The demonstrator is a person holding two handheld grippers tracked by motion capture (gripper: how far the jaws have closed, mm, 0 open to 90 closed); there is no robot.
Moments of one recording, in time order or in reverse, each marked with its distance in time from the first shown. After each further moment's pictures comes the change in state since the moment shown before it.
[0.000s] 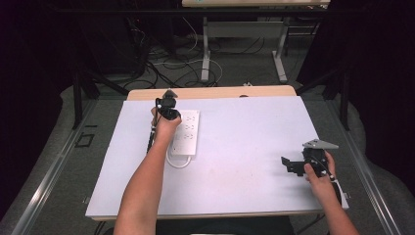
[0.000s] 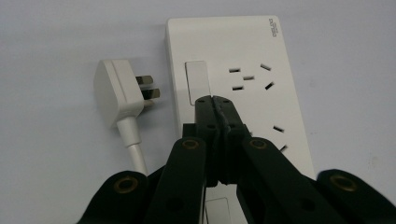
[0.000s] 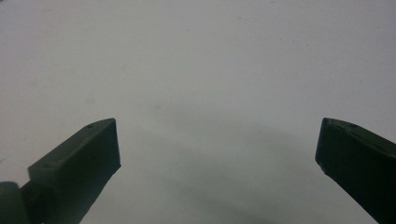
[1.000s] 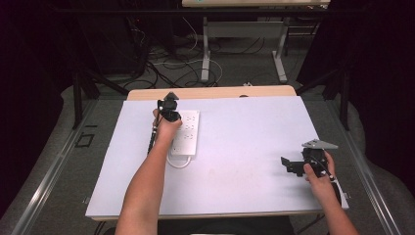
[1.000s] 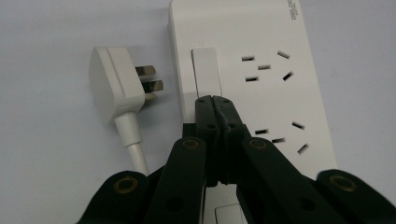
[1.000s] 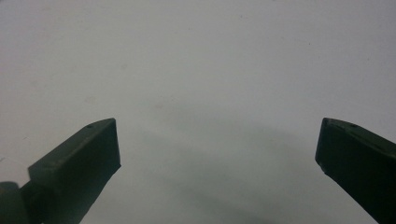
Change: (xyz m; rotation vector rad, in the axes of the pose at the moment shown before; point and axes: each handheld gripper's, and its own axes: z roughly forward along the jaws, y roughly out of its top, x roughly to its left) left arm 0.002 -0.002 0.012 0.036 0.021 0.009; right arm 0.002 0.000 0.001 0.002 0.005 0.010
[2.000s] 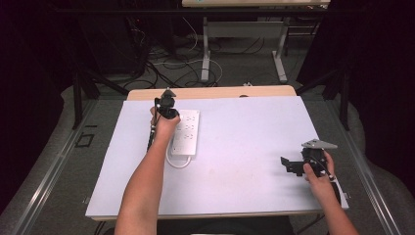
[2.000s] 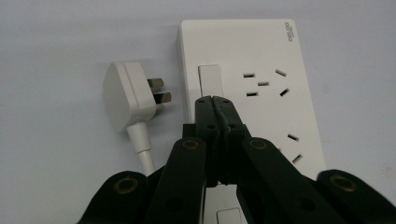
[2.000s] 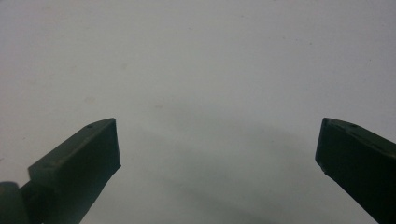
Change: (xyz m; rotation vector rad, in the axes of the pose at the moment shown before) left arm 0.005 0.006 -0.011 -0.036 -0.011 -0.035; right arm -0.001 0.000 0.002 -0.001 0.003 -0.011
